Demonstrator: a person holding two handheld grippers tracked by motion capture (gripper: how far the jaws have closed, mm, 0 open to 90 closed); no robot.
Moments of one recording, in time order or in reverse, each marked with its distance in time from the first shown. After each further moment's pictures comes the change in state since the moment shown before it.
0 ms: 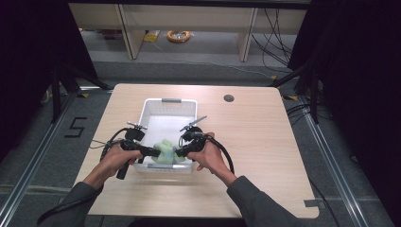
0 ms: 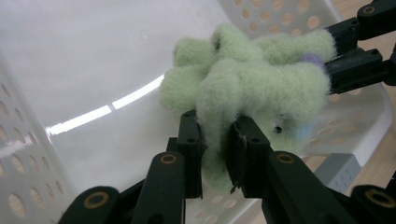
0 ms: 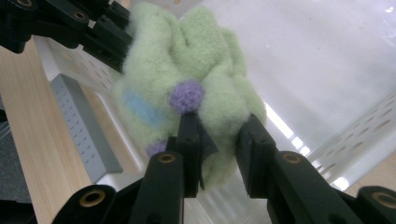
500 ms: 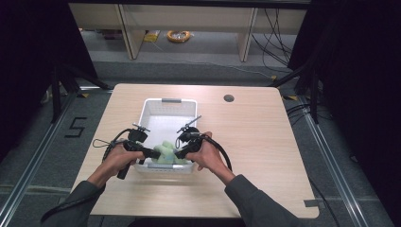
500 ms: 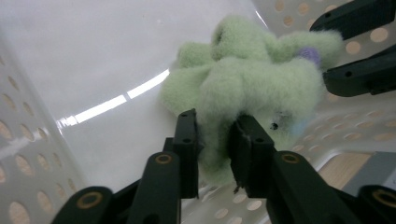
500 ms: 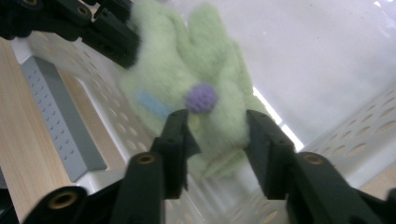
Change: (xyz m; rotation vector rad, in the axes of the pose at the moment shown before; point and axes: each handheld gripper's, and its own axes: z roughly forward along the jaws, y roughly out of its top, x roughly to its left) left arm 0.003 0.001 0.009 0.074 0.071 0.051; right arm 0.002 0.005 0.007 0.069 -0.045 -0.038
